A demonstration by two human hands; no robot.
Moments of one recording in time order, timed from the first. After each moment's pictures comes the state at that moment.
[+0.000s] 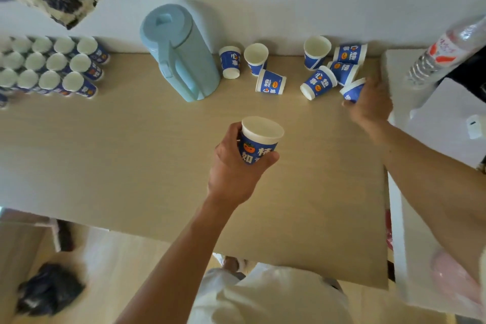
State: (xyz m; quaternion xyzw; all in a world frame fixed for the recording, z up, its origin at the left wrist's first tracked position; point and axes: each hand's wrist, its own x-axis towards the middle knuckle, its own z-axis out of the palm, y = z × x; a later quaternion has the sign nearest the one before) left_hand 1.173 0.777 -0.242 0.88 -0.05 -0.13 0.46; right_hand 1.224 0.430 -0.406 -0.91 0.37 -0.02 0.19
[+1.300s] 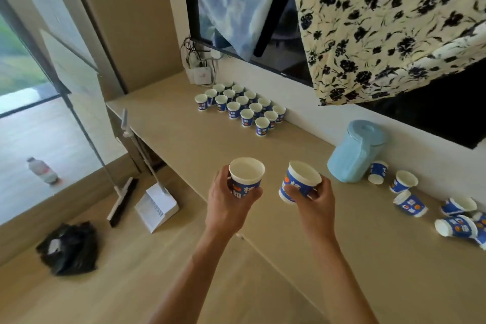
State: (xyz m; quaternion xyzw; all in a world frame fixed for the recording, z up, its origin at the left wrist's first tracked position) left_hand 1.087 1.171 -0.147 0.79 0.15 0.14 0.58; right_hand 1.137 0.995 -0.193 -0.68 0.06 -0.08 0.73
